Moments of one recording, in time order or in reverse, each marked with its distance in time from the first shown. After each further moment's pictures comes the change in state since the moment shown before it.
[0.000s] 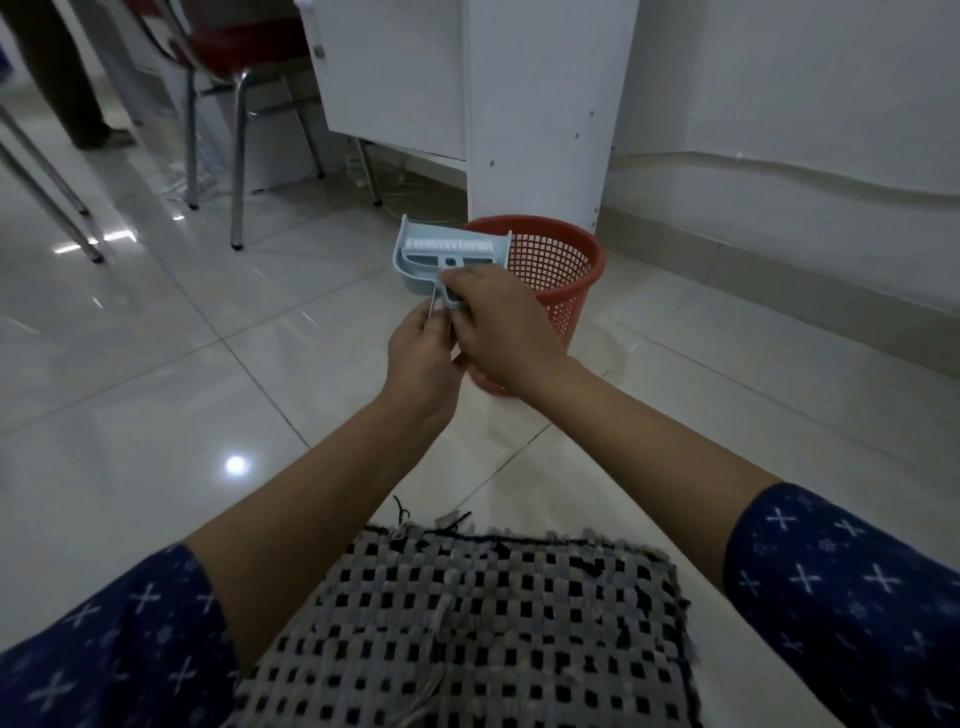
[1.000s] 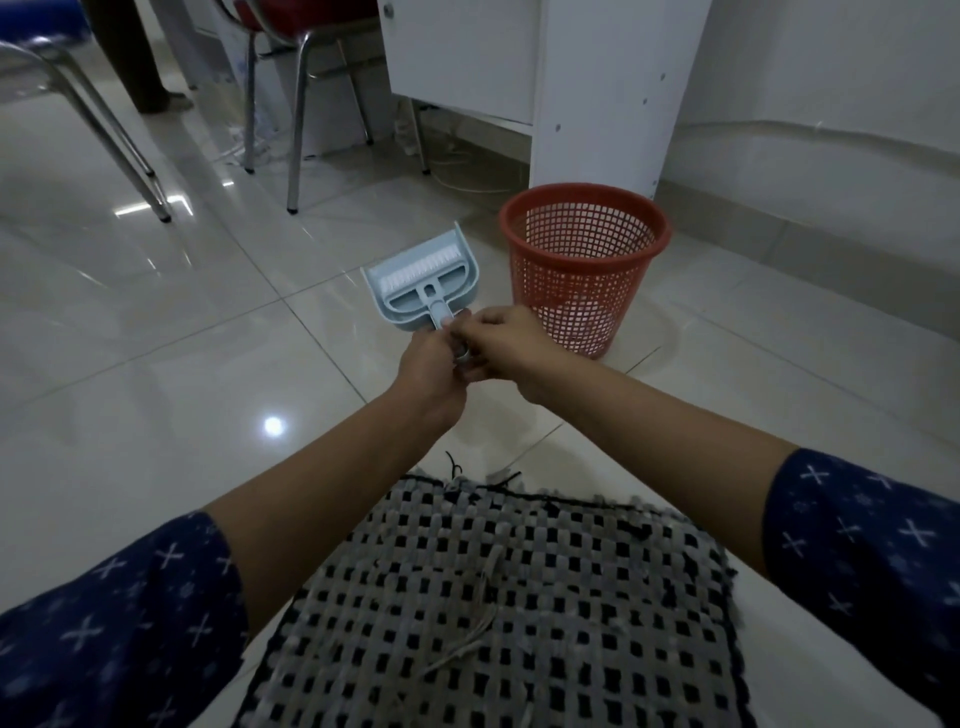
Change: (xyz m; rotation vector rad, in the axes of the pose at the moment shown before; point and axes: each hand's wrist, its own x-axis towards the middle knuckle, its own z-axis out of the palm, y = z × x) left_hand -0.012 0.002 -0.072 -0.020 0.140 -0.218; right_hand -0.021 -0.050 0.043 0.975 -0.389 0.836
